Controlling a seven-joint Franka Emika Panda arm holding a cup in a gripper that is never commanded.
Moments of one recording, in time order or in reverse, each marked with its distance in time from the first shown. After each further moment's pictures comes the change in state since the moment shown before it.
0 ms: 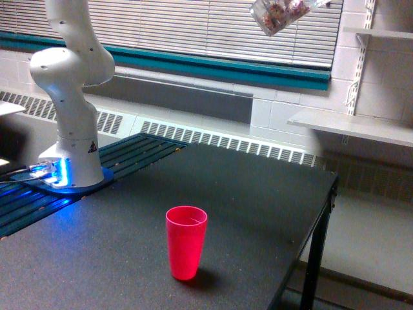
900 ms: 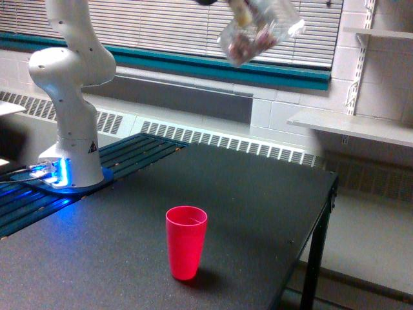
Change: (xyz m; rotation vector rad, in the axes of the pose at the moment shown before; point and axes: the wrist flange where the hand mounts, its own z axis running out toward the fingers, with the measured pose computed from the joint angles) arm -0.020 0.073 0.043 -0.123 0.006 0.012
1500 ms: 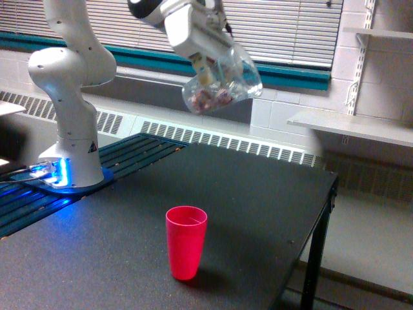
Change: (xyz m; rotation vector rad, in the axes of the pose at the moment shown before) arm -0.075 0.048 0.034 -0.057 -0.075 -0.030
